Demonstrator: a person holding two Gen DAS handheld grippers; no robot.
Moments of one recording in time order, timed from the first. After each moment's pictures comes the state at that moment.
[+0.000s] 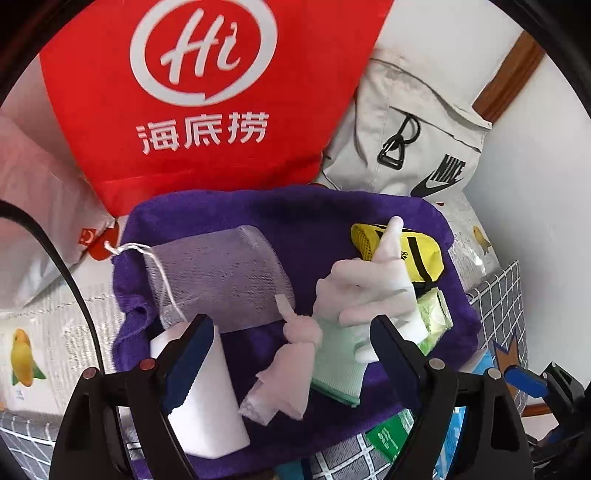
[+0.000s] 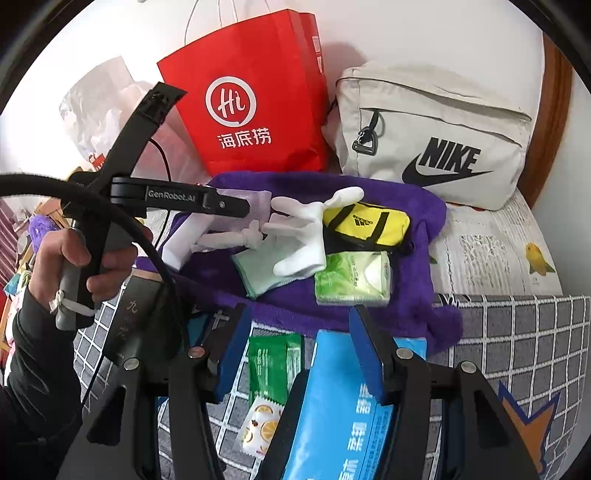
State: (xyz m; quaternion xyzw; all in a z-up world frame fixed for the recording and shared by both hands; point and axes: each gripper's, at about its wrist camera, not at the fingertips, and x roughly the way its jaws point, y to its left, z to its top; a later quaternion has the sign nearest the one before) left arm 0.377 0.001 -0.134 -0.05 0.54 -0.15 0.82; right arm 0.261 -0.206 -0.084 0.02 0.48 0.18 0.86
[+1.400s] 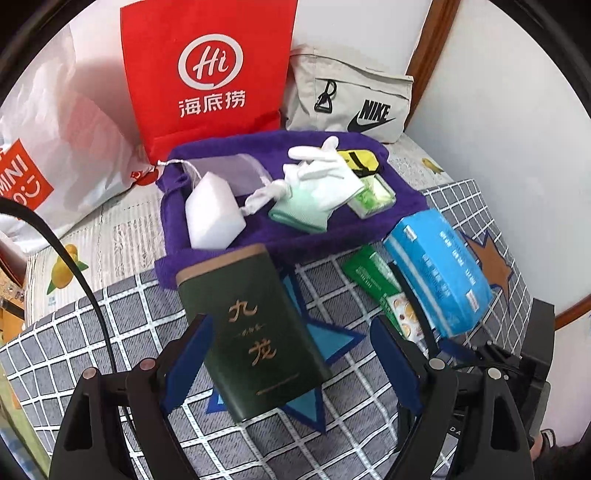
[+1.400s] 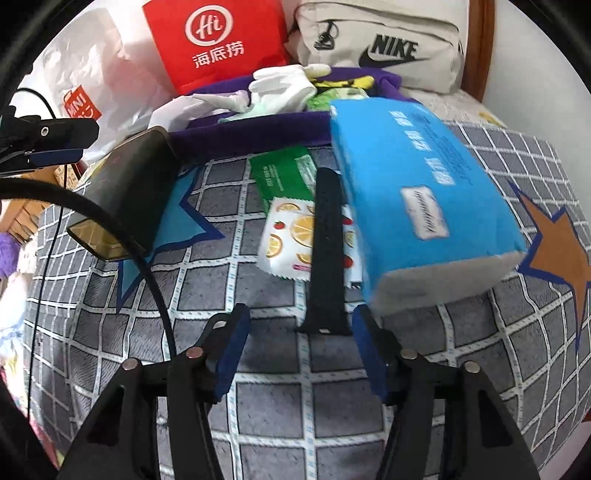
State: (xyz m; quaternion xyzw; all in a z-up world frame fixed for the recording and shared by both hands) left arm 0.197 0.035 -0.094 0.02 0.51 -0.18 0.84; right arm 0.120 -0.171 -0.171 0.03 0.52 0.06 0.85
